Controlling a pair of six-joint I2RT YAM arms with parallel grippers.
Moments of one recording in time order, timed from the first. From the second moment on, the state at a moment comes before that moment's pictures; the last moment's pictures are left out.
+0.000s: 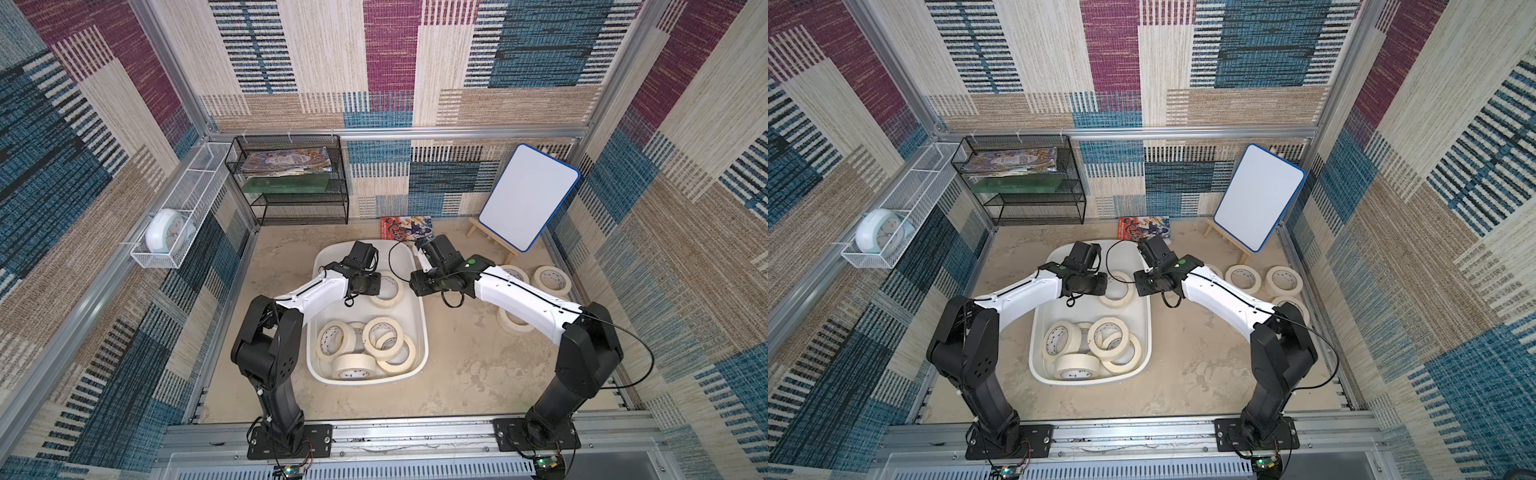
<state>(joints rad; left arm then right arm) -0.44 1.79 1.27 -0.46 -0.01 -0.26 0.70 1.74 1.43 -0.61 0.01 0.30</state>
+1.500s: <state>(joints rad) -0.44 1.40 1.15 -0.53 0.08 -0.21 0.62 1.95 1.72 -0.68 0.00 0.25</state>
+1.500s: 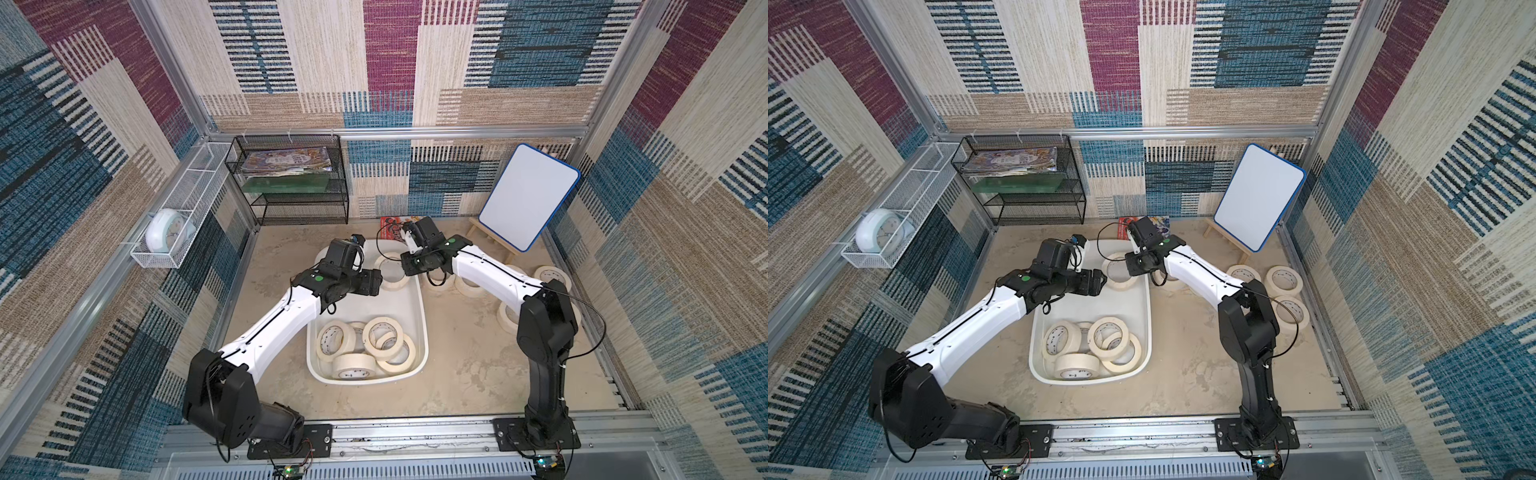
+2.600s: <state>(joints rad) -0.44 1.42 0.93 -0.53 0.31 -0.18 0.24 1.45 0.84 -0.61 0.09 0.40</state>
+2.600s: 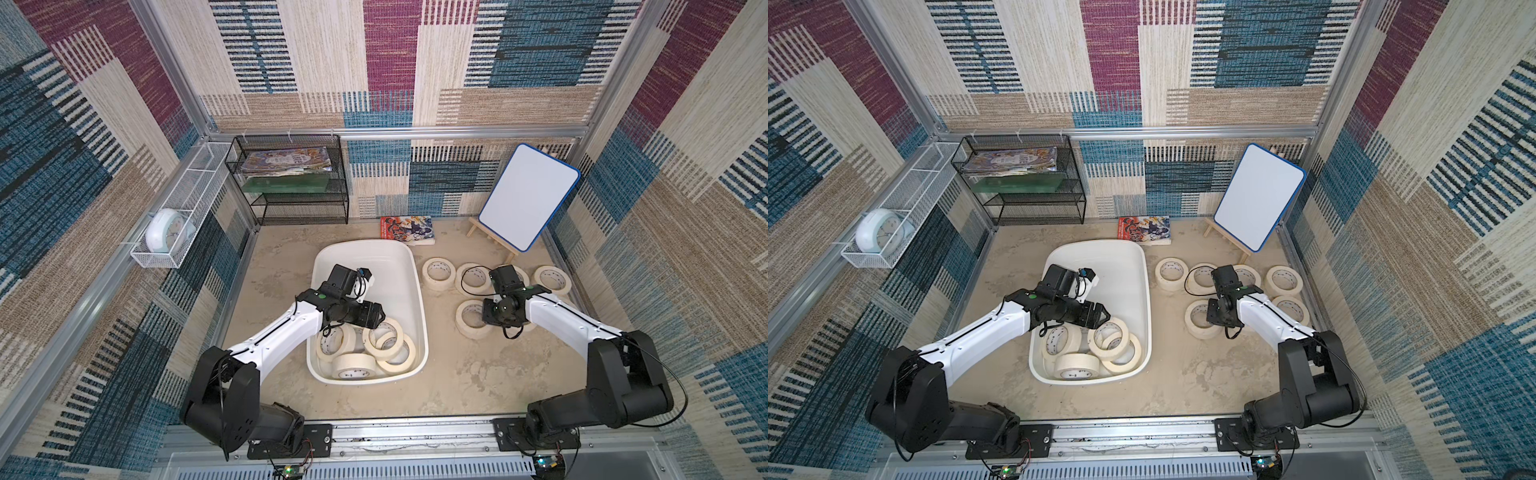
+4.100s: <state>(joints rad) -0.47 1.49 0.92 -0.54 0.28 -0.18 0.30 1.40 1.06 -0.62 0.02 0.27</state>
